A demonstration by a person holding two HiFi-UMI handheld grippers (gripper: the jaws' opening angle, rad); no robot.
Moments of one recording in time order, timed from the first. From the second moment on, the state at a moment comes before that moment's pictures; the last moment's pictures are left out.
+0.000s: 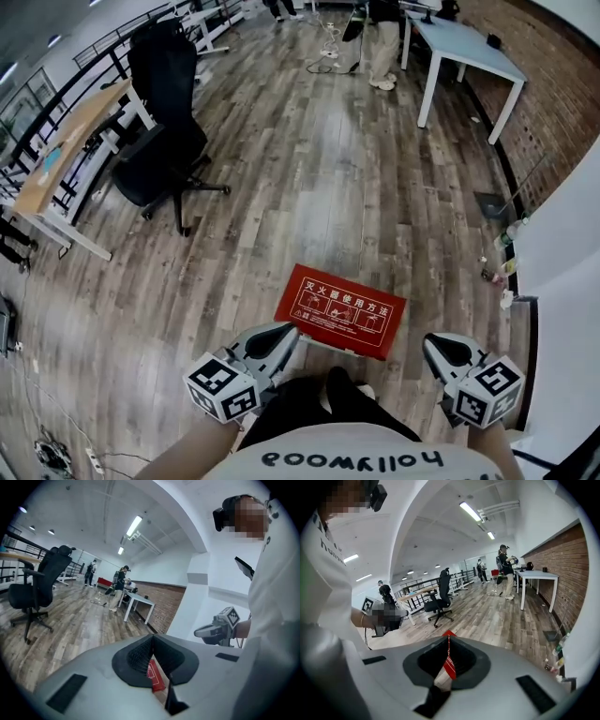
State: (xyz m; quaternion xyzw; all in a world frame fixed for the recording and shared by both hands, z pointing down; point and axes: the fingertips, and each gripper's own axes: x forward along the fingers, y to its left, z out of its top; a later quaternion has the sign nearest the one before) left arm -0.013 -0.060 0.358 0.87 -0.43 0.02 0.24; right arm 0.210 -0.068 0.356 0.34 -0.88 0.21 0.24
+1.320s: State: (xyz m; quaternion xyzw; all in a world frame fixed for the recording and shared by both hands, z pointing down) left arm -0.001 0.047 0.474 0.73 -0.56 -0.07 0.38; right arm 0.123 -0.060 0.431 0.07 -0.91 0.20 0.36
